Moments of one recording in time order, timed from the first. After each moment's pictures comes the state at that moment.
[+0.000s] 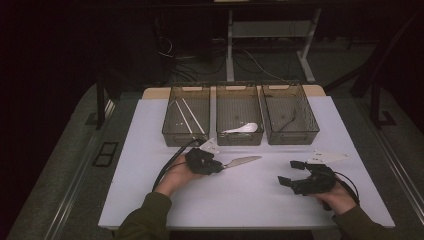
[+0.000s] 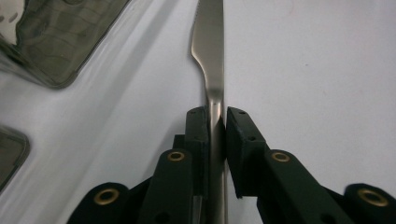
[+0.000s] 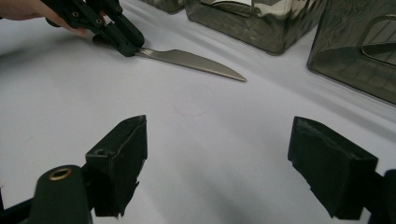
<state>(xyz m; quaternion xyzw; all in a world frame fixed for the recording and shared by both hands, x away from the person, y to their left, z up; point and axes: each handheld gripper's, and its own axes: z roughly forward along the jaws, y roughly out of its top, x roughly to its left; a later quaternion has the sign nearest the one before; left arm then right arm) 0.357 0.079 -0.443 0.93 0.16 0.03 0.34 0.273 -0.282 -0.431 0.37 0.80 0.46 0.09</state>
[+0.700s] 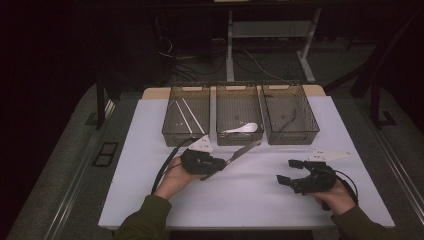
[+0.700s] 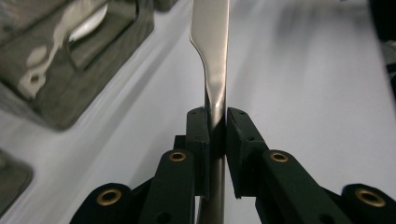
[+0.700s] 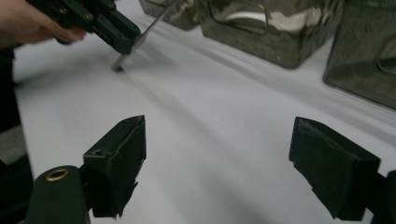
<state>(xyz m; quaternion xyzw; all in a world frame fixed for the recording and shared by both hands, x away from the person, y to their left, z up) 0.334 0.086 -0.412 0.88 0.16 0.03 0.45 0.272 -0.278 -0.418 0.38 0.79 0.49 0.07</state>
